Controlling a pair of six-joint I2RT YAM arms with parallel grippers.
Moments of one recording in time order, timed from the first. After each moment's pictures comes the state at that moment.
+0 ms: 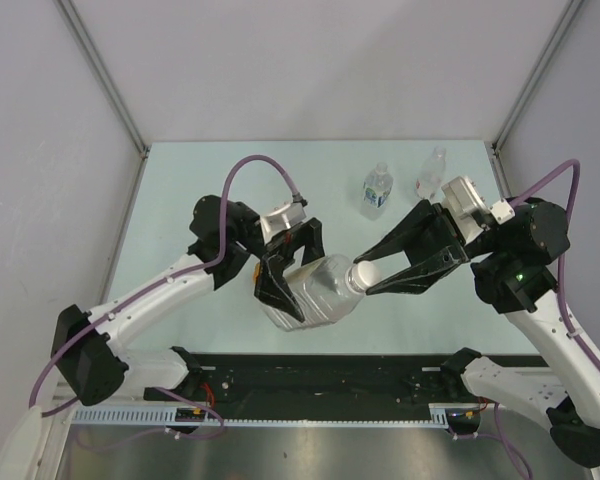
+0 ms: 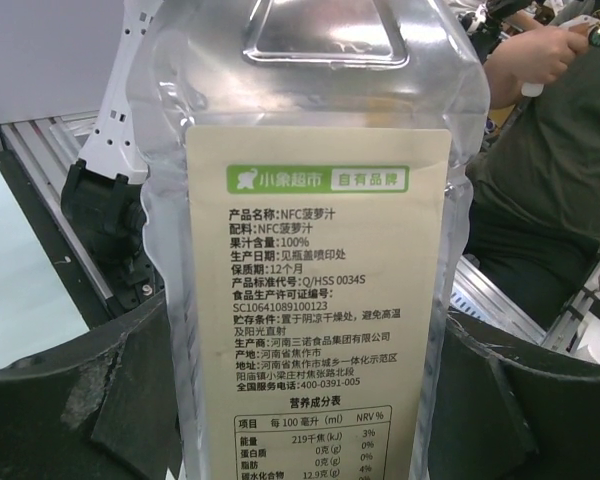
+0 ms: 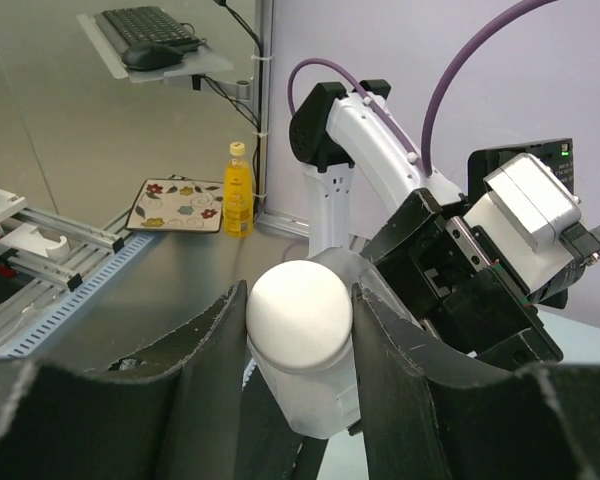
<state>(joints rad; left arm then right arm) -0.75 1.25 1.03 0.79 1.53 -0.87 0.63 0.91 1.24 0.31 -1.25 0.47</state>
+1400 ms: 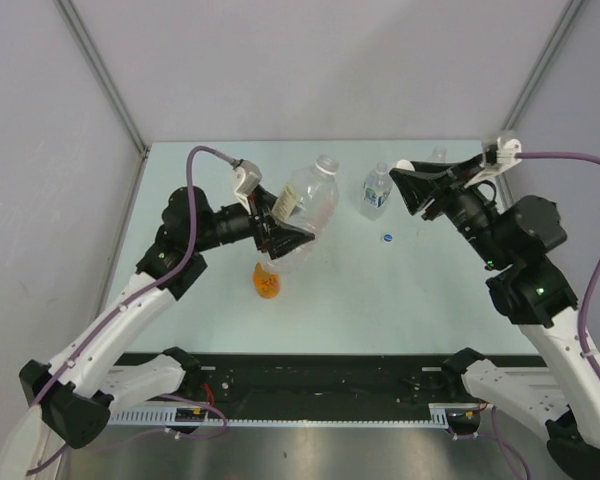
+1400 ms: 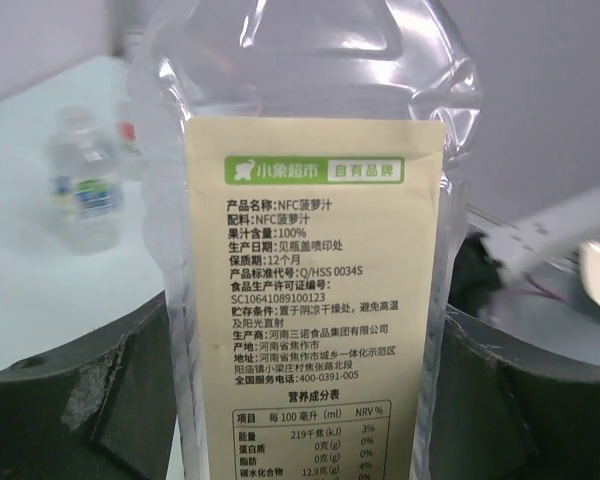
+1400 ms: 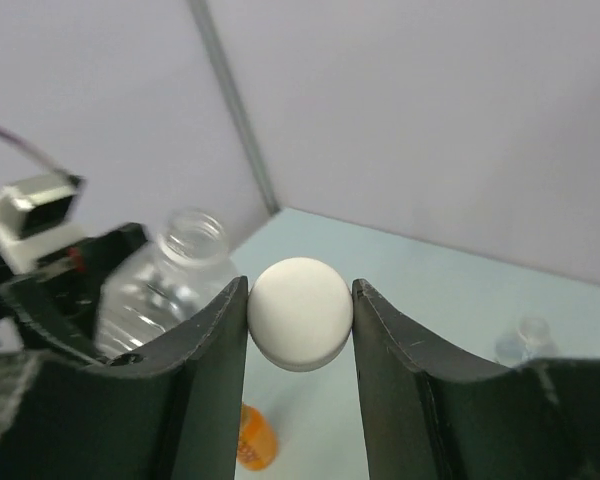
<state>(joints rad) -0.56 1.05 1.01 0.06 0.78 -0.31 0.51 0.84 1.27 -0.16 -0.18 0.29</state>
